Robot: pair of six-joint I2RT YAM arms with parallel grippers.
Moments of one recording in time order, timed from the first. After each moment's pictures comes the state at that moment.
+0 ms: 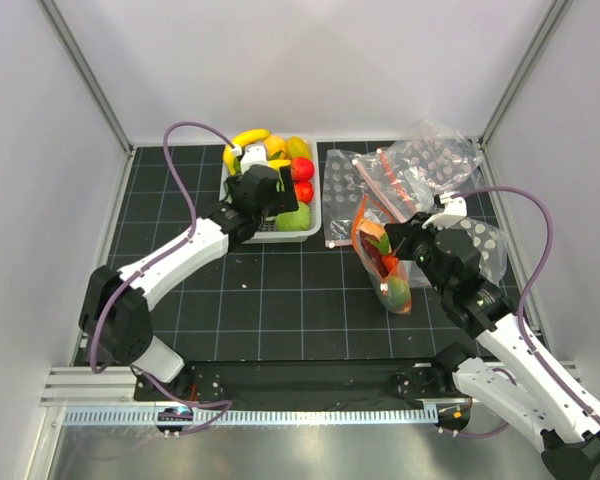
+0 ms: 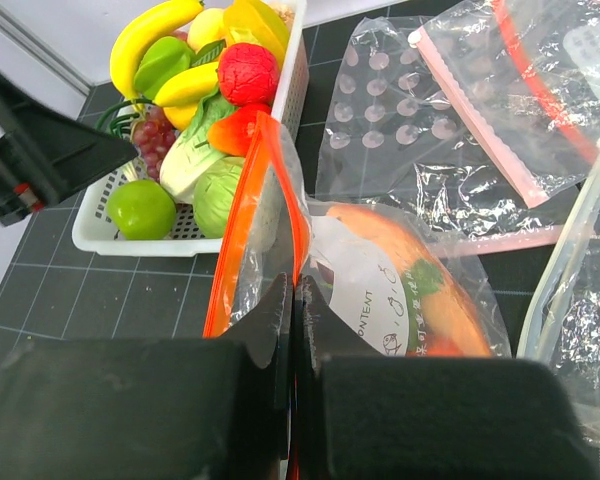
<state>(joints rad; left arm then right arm) -0.64 1.52 1.23 -0.25 -0.44 -0.53 0.53 0.70 0.71 -0.21 0.23 0.49</state>
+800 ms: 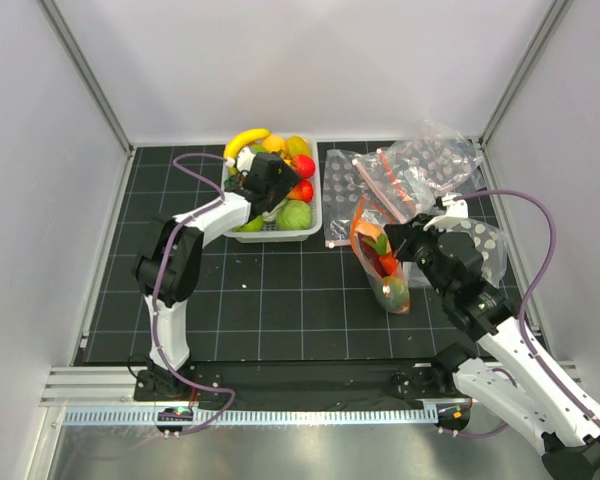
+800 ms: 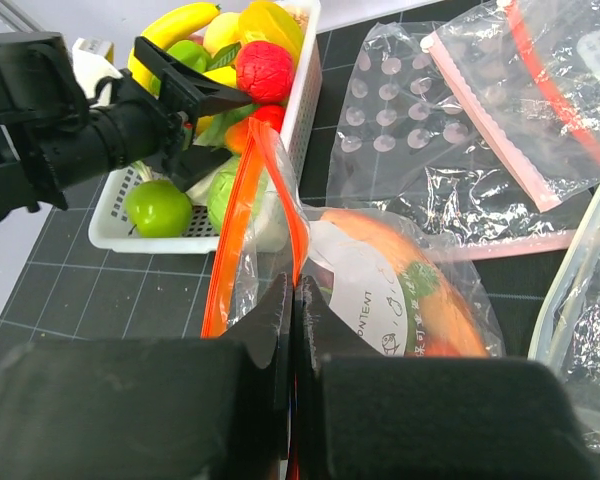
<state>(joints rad) -0.48 1.98 1.43 -0.05 -0.22 -1.10 0.53 0.68 0.69 -0.19 0.21 0.49</state>
